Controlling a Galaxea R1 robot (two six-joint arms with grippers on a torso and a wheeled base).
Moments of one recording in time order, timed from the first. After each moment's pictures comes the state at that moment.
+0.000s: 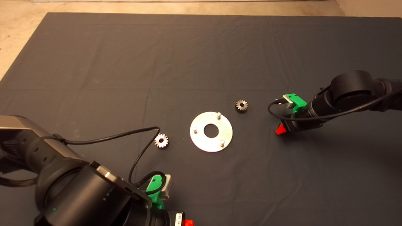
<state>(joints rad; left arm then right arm) -0.11 2.52 -0.35 0.47 1.53 -2.08 0.24 2.25 -0.99 -0.43 -1.34 1.12</state>
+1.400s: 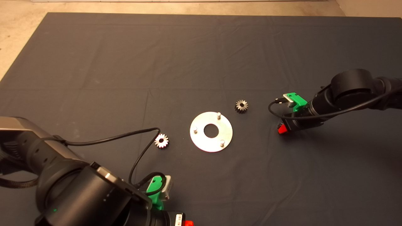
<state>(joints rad) -0.10 2.52 -0.35 0.47 1.53 -2.08 0.24 2.25 -1.01 -0.43 -1.33 1.10</state>
